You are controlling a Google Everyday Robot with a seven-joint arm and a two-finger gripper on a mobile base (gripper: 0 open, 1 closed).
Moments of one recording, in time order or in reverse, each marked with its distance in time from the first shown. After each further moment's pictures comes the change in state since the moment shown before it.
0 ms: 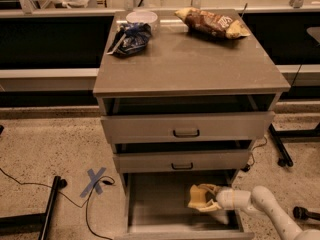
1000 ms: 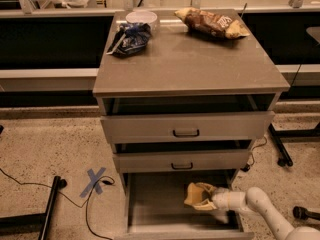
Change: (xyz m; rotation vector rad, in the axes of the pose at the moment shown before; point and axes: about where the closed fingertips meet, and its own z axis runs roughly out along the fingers) arm 0.019 0.000 0.024 0.015 0.019 0.090
